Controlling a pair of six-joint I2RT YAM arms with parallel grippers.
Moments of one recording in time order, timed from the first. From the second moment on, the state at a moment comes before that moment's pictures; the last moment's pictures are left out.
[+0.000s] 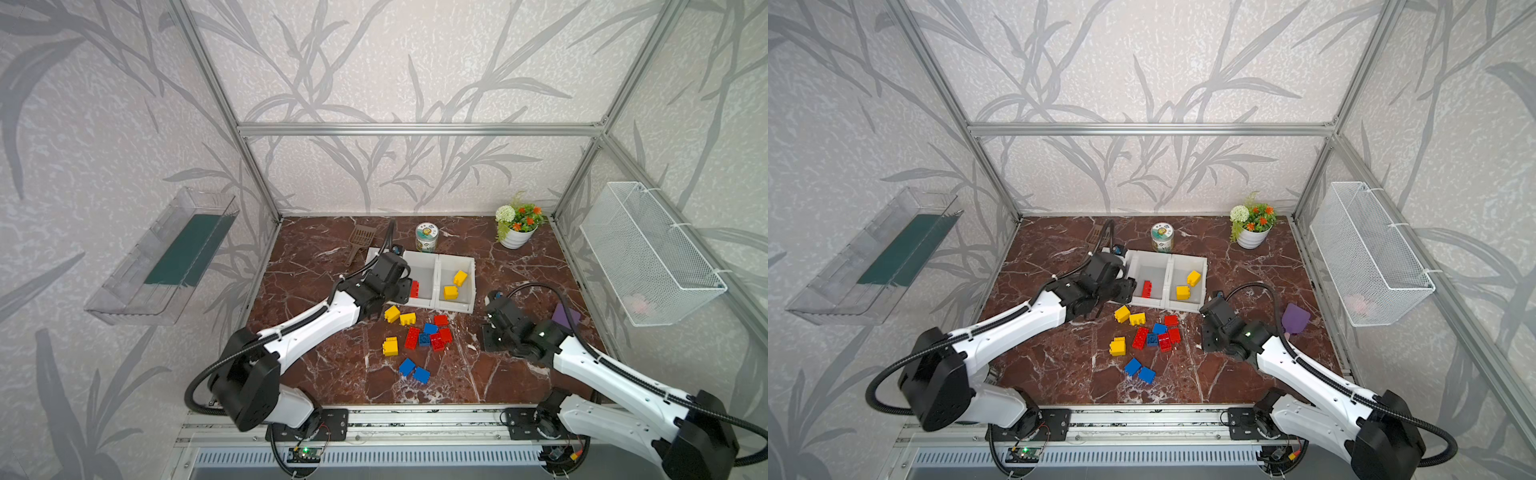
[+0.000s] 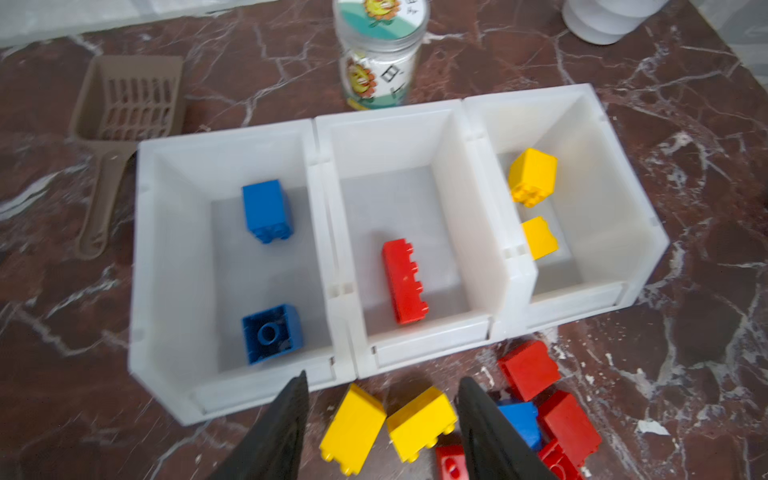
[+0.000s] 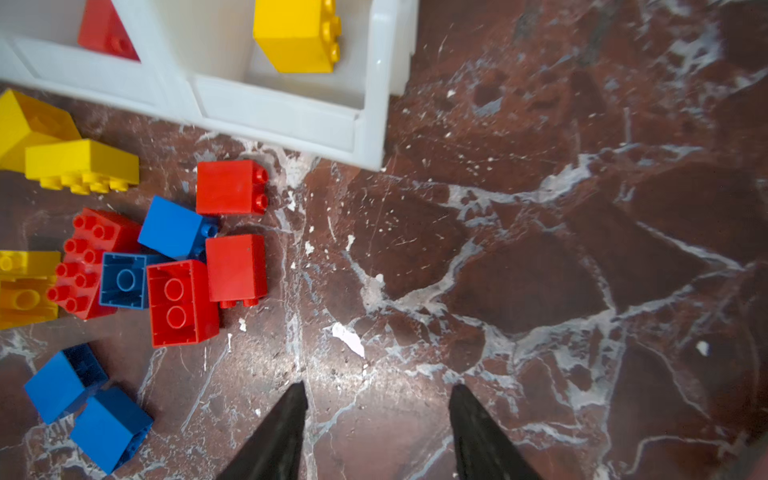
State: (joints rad) left arm -0.67 1.39 0.99 -0.39 -0.20 -0.33; right arm 0.72 1.06 0.65 -0.70 0.15 0.58
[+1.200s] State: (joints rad) left arm -0.63 0.98 0.60 -0.40 -0.26 -0.52; right arm 0.99 1.59 0.92 -0.58 0.13 0.64
